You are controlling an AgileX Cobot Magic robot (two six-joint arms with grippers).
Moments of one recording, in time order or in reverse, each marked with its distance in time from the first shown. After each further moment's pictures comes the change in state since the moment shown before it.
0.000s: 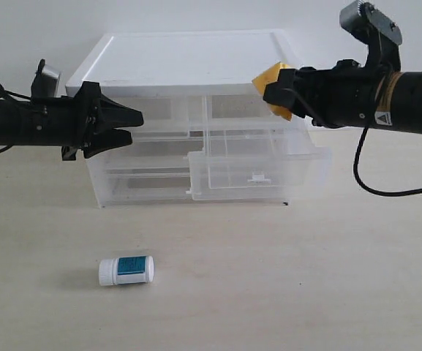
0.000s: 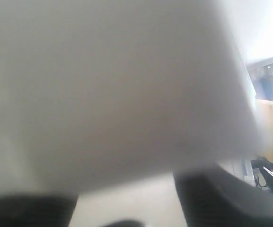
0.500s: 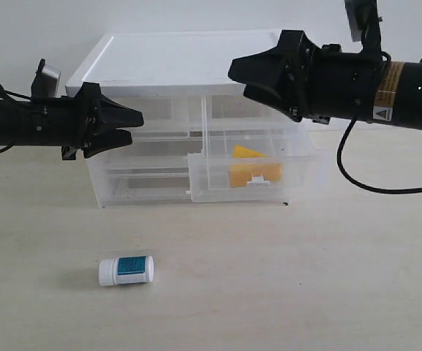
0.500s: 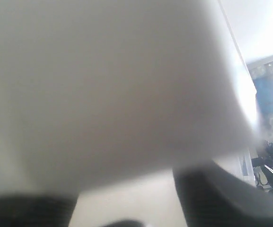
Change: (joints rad) left arm 0.000 0.000 0.000 0.000 0.000 0.012; right arm -0.001 0.000 -0.006 -0.095 -0.380 0.287
